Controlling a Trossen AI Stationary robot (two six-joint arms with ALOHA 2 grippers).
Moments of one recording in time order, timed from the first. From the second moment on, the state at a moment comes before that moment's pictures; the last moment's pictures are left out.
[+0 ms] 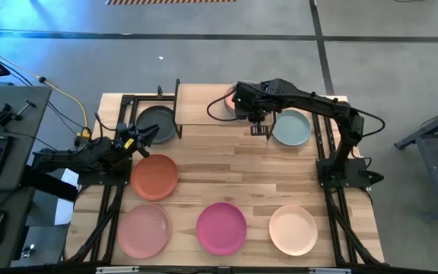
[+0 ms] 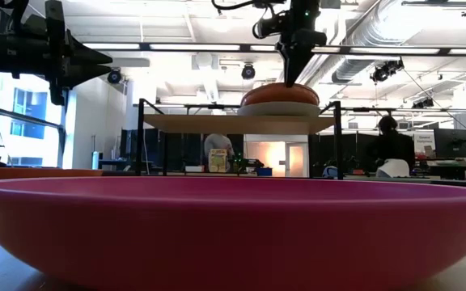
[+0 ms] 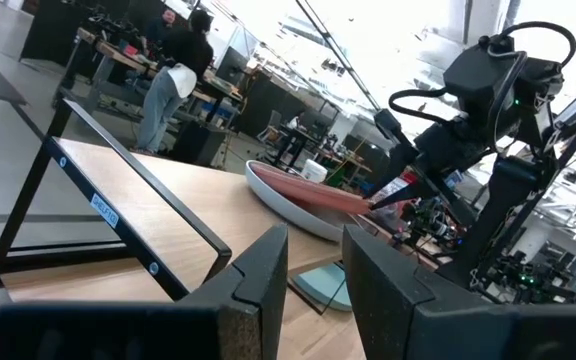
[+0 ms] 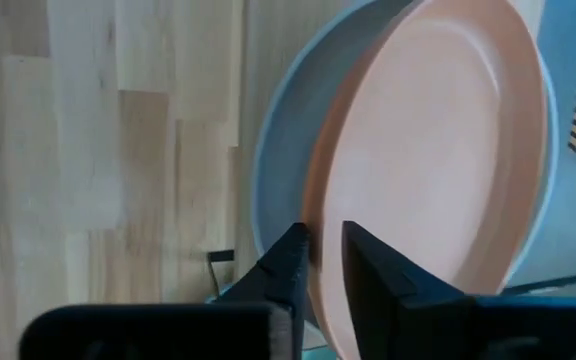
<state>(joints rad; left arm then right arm) 0.01 0.01 0.01 0.20 -0.61 -0.41 -0.31 1.80 1.86 -1.32 0.28 -0.45</state>
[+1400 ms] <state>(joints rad) 0.01 0.01 0.01 0.20 -0.61 -0.41 -0.48 1.65 1.86 -1.46 0.07 -0.09</state>
